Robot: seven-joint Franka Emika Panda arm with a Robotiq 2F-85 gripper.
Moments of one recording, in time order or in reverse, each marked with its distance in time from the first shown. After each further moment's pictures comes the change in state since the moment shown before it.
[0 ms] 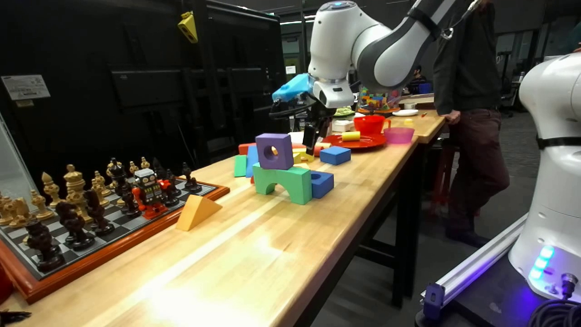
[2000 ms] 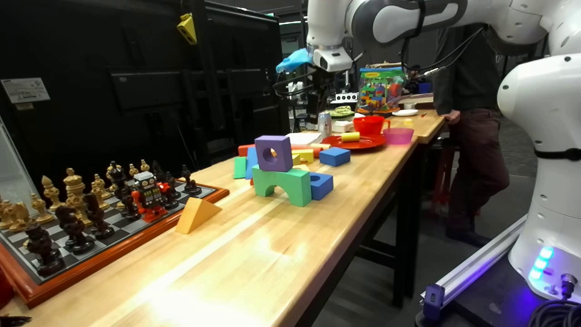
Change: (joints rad) arm 0.991 -0.901 -0.712 0.275 -0.619 -0.952 0.000
